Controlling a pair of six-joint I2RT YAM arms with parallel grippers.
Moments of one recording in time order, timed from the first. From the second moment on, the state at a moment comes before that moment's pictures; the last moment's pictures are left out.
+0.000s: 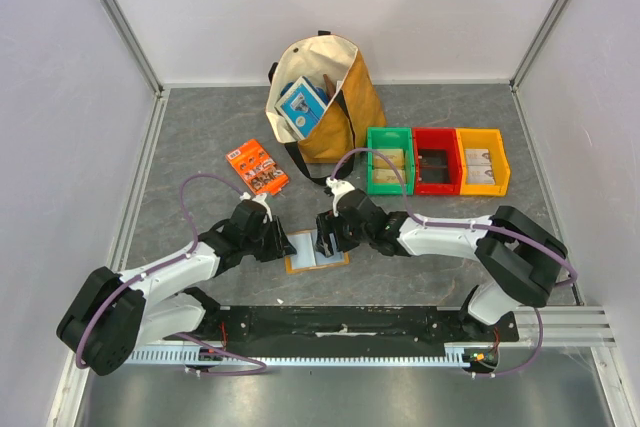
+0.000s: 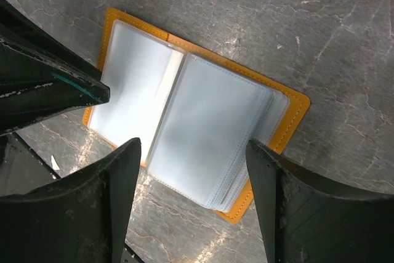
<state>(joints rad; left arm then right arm) -0.59 1.10 0.36 -0.13 0.16 -0.77 0.95 1.57 0.76 0.05 -0.04 0.51</state>
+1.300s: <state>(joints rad) -0.64 1.13 0.35 -0.11 0.16 -0.84 0.99 1.59 0.77 0.06 0.05 0.51</state>
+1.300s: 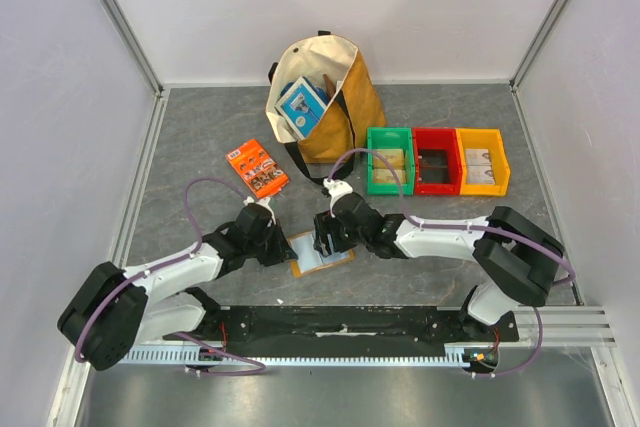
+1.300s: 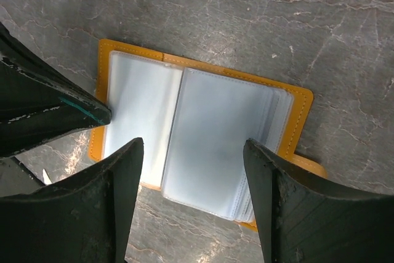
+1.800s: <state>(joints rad) -0.66 1.14 0.33 -0.05 0.16 -0.89 1.04 1.61 0.84 0.10 -0.18 0.51</state>
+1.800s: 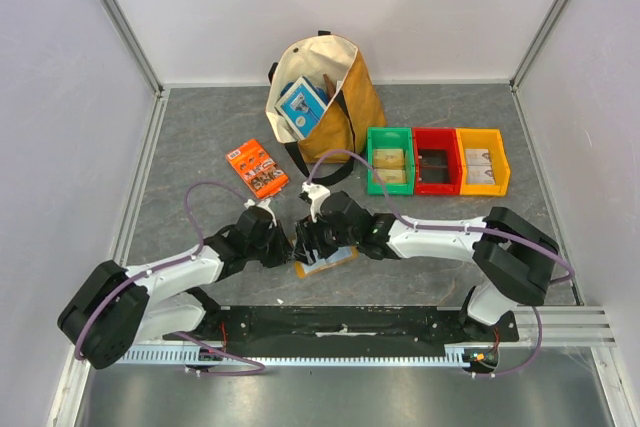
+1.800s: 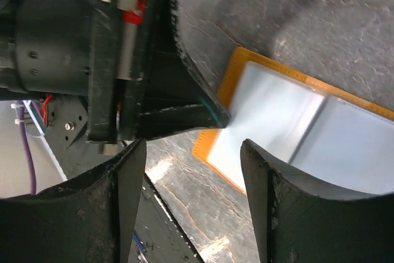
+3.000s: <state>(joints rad) -0.67 1.11 0.30 -0.03 0.15 -0.92 1.05 1.61 0.85 -0.11 0.16 0.53</state>
